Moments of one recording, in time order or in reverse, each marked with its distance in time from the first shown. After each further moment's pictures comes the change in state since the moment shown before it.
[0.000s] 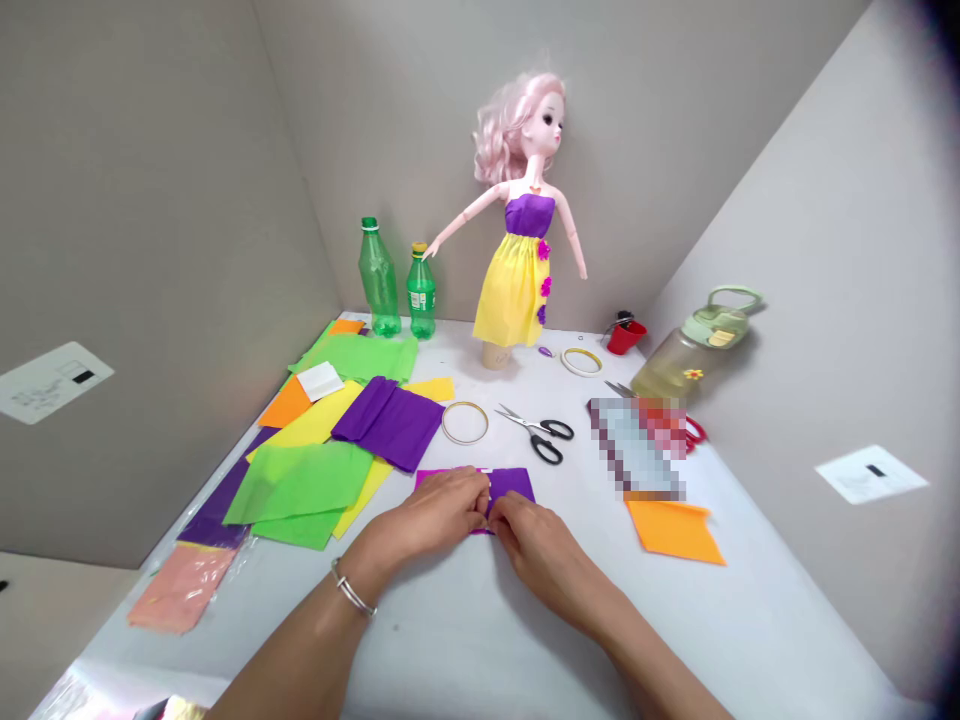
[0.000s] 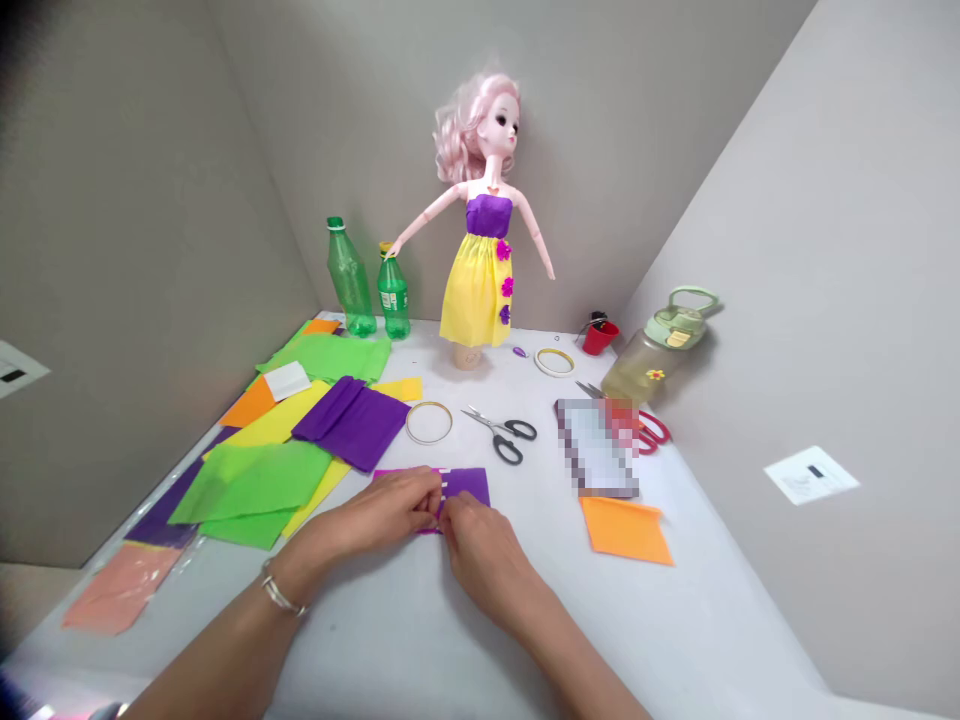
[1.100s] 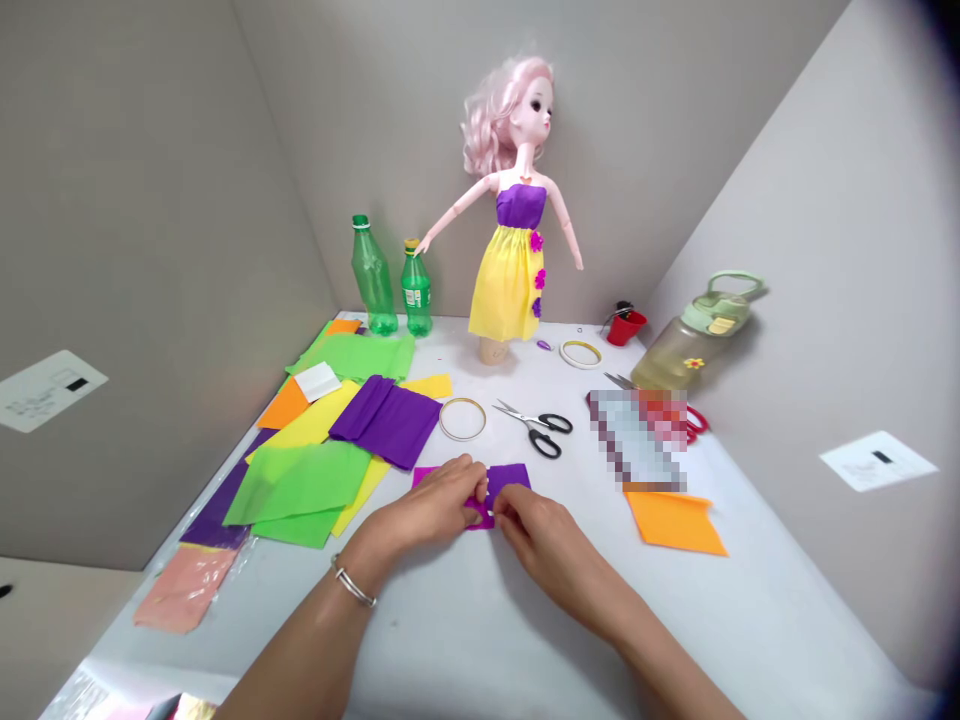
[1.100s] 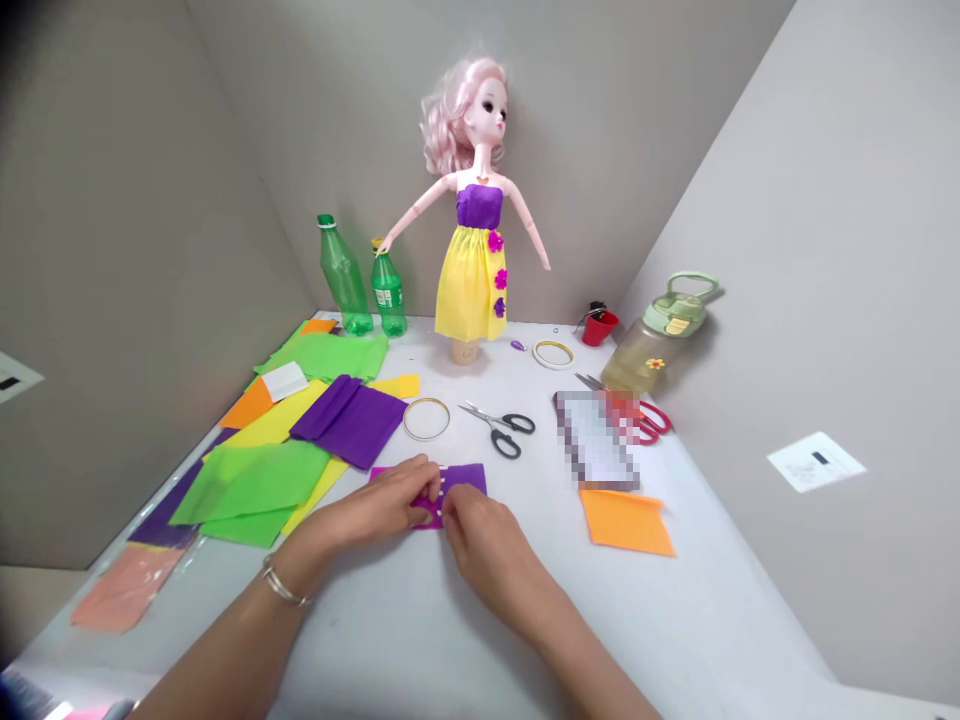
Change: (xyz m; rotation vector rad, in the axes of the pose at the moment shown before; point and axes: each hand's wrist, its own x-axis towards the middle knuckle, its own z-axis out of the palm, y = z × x) left_hand 0.006 -0.010 0.005 -0.096 -0.001 0.036; right_hand -0.009 0.000 -0.012 0.180 0.055 0.014
